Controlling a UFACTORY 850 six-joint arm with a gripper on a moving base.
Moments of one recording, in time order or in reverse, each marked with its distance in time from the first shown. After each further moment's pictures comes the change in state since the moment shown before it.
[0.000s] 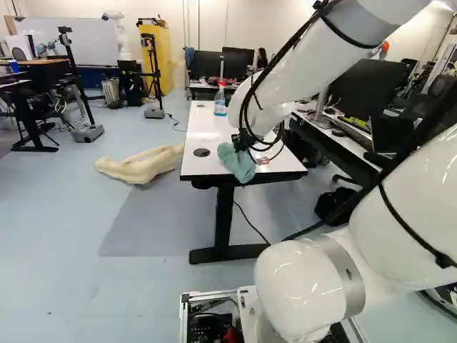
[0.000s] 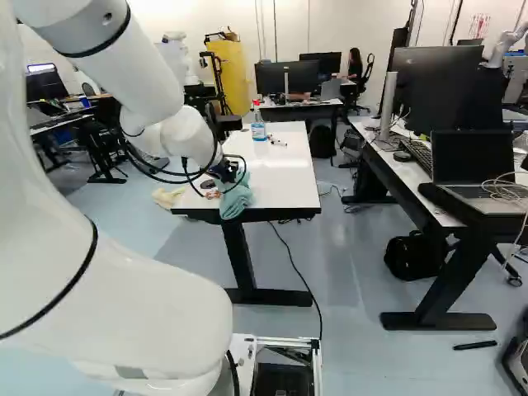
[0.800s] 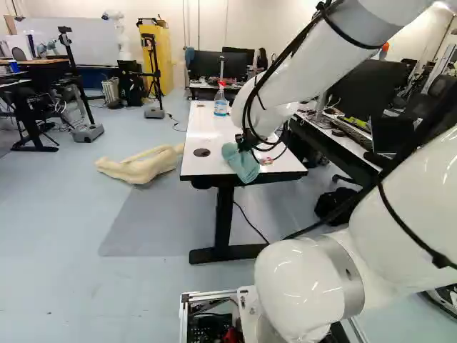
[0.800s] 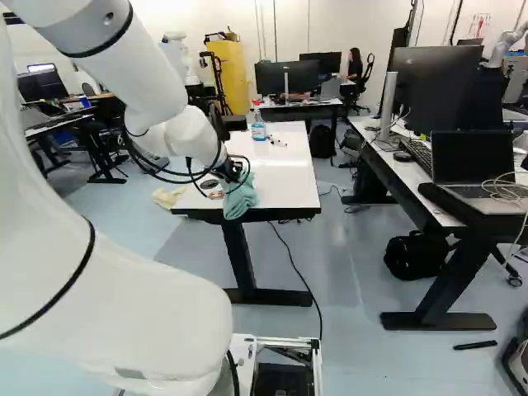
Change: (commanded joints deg) arm -1.7 0.2 0.2 0.0 0.0 0.0
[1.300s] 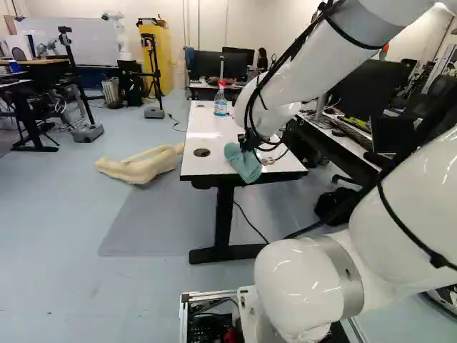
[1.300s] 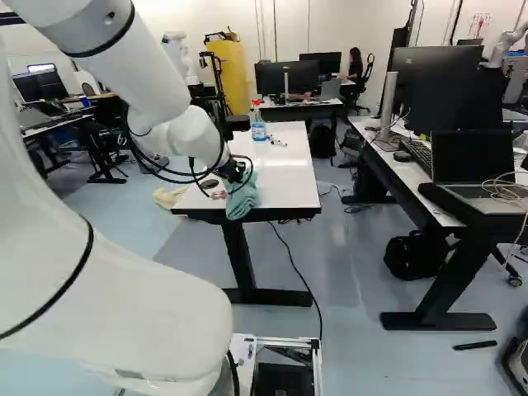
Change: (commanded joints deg) arm -1.2 0.2 0.1 0.0 0.0 0.0
